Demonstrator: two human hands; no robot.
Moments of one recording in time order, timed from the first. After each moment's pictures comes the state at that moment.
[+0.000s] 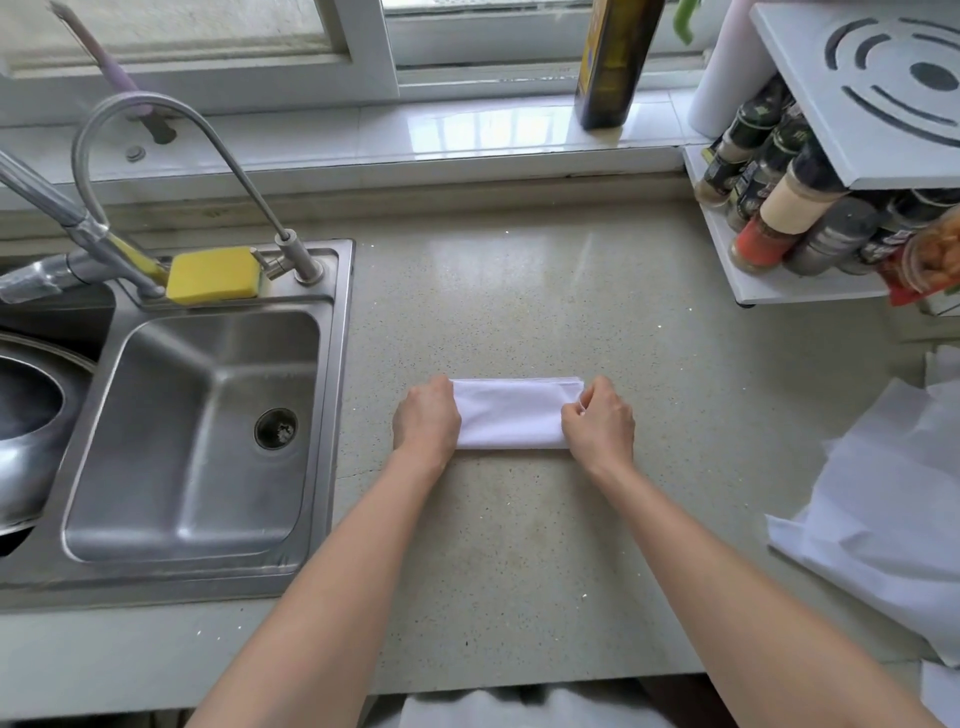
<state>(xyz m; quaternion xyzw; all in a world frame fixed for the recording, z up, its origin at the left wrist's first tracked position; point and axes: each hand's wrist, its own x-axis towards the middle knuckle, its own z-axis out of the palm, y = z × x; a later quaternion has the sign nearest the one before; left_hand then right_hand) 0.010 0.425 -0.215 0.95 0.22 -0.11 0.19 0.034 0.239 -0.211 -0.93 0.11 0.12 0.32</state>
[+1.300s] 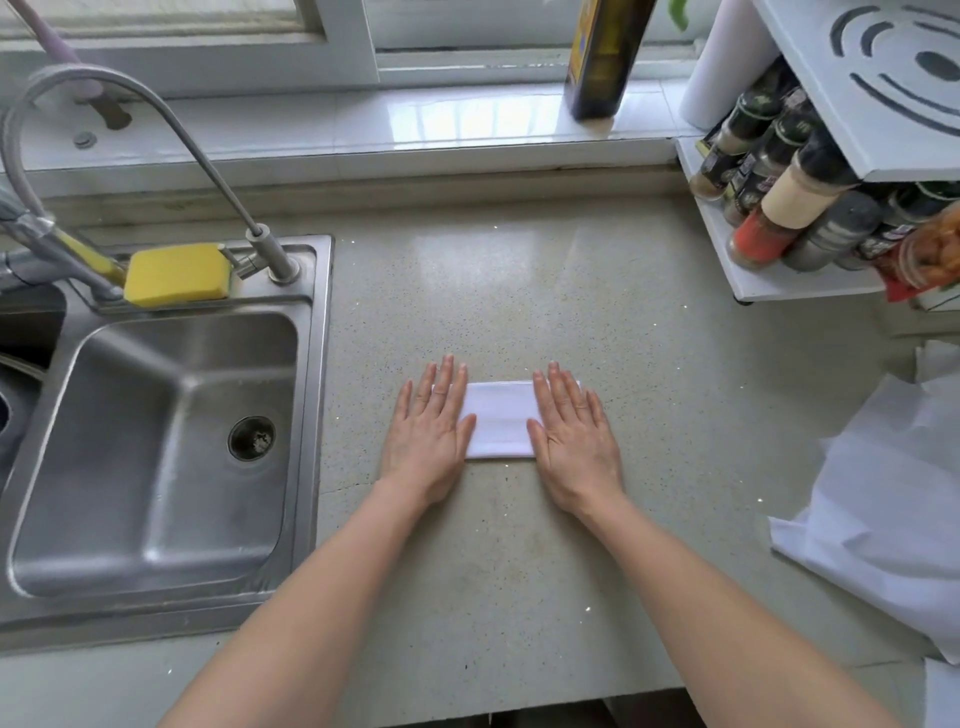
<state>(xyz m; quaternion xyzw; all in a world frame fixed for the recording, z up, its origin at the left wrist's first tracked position) -0.007 0.432 -0.251 0.99 -0.01 -0.13 0.07 0.018 0.239 -0.254 -0.98 -0.17 0.11 0.08</state>
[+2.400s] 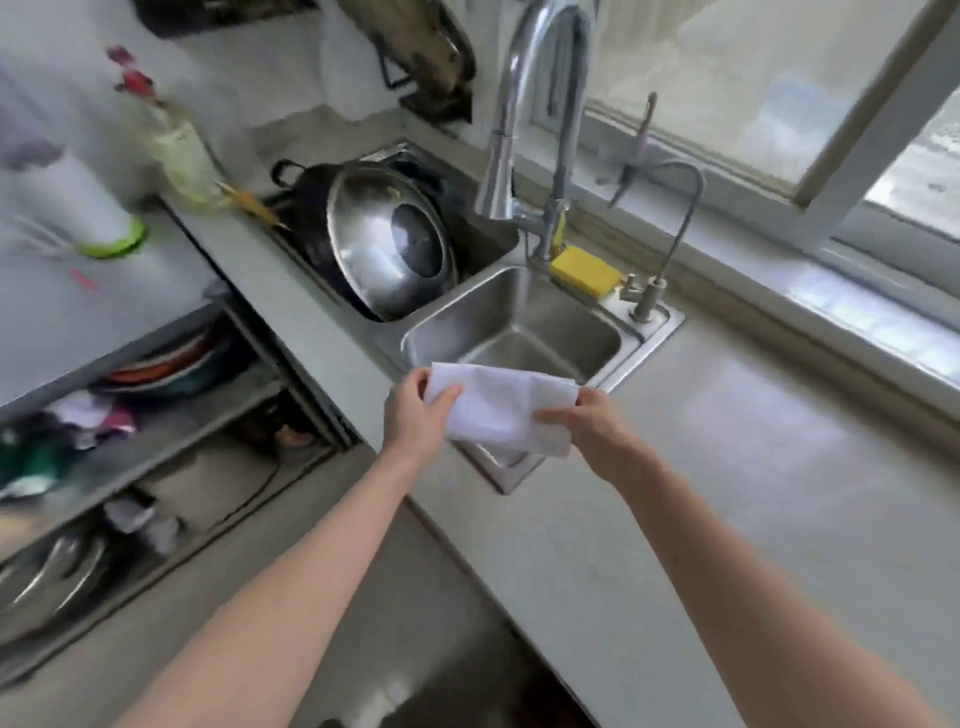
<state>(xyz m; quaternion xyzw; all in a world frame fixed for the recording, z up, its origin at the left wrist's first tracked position) -0.218 0.528 -0.126 0.64 0.54 0.30 0.46 -0.047 0.427 -0.111 -0.70 -0.24 0.47 0.48</state>
